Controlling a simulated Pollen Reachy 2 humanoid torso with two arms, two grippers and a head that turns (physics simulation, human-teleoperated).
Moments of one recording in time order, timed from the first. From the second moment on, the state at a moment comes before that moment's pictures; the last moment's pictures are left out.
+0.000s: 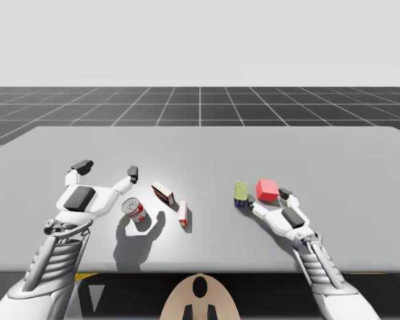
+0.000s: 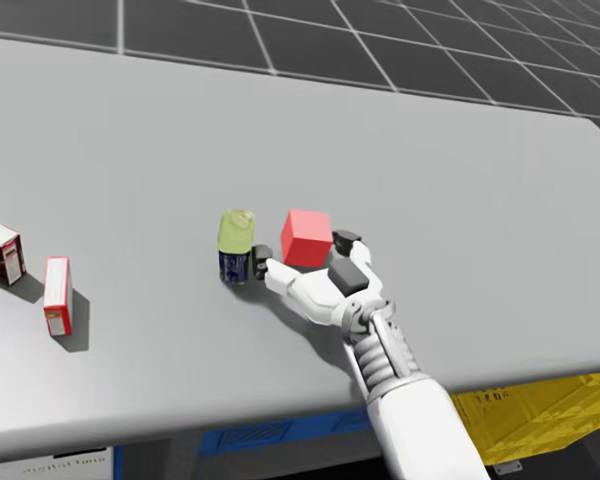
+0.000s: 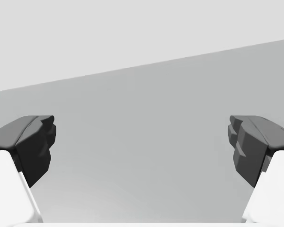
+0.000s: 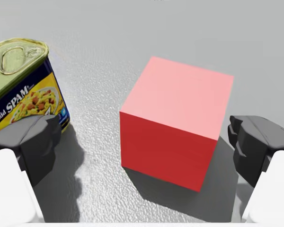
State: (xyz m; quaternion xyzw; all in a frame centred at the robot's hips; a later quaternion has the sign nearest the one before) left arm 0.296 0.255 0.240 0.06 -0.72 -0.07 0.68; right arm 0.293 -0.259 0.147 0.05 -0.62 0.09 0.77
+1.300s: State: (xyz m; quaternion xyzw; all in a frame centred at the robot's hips) left arm 0.295 0.253 0.239 0.06 -0.72 -0.08 0.69; right arm 0.318 -0.248 0.149 0.00 -0.64 0.04 0.77
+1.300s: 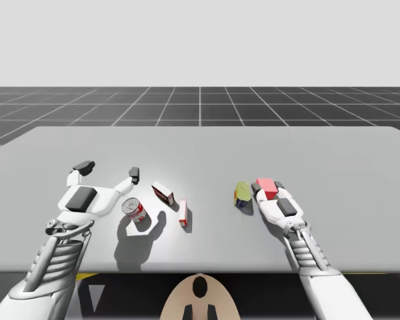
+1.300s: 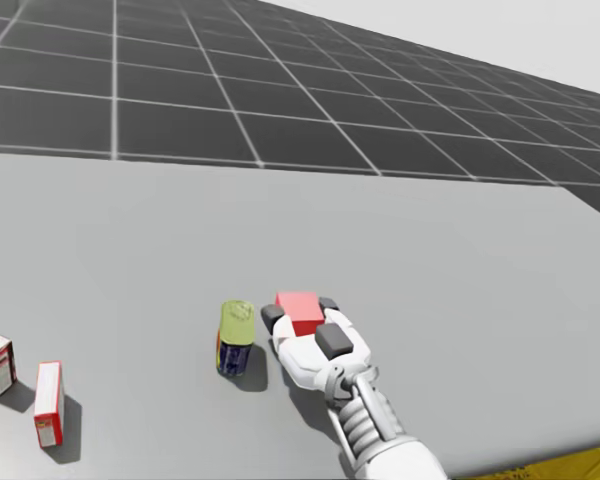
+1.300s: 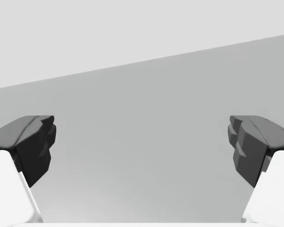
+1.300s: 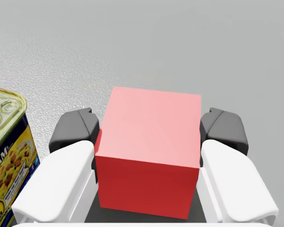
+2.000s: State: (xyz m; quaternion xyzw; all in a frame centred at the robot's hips) left arm 0.296 0.254 0.240 0.06 -0.72 -0.07 0.69; right arm 0.282 -0.234 0.228 0.00 -0.70 0.09 0.71
